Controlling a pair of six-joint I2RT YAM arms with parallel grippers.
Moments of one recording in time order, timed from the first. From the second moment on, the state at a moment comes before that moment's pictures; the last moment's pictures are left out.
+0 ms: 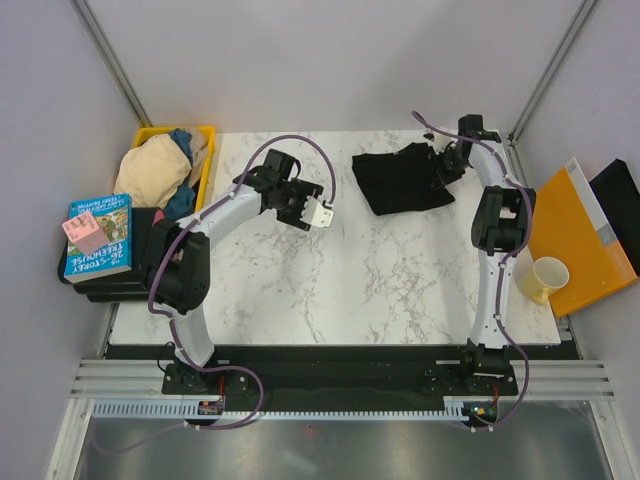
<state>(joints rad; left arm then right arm) -0.43 1.85 1.42 -0.54 0.39 1.55 -0.08 2.52 2.25 -0.92 -0.39 -0.52</state>
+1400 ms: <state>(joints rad) -0.41 1.85 1.48 -0.54 0.37 1.56 -0.24 2.54 2.15 -0.37 0.39 -0.74</state>
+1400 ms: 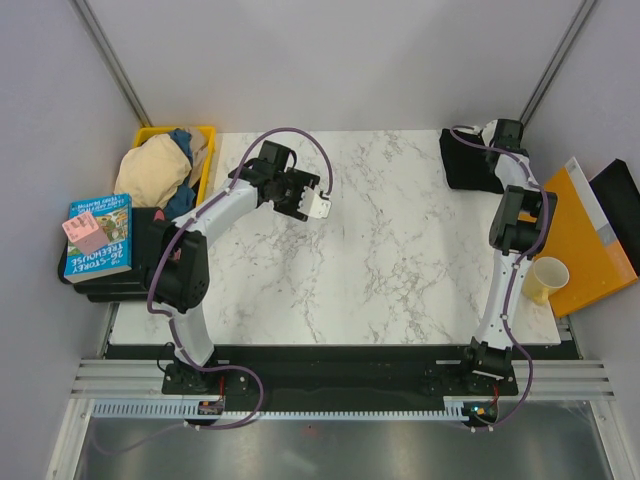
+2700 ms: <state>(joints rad) -0.41 1.85 1.47 -0.54 0.37 1.56 -0.15 2.32 1.92 -0.53 -0.13 -0.57</state>
